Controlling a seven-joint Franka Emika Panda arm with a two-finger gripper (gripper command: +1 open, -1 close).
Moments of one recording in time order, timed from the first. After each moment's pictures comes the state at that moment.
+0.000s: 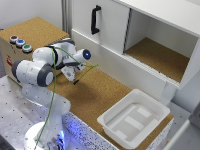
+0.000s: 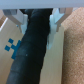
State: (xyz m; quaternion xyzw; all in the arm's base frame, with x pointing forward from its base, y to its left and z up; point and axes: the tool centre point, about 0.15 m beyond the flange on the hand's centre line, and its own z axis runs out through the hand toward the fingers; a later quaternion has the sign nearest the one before) arm 0.347 0.243 0.309 -0.91 -0.08 -0.09 0.39
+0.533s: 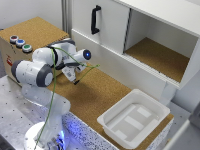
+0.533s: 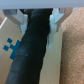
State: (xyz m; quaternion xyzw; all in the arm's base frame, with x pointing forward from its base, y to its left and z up) arm 0.351 0.225 0.307 -0.92 -0.08 -0.10 0.37
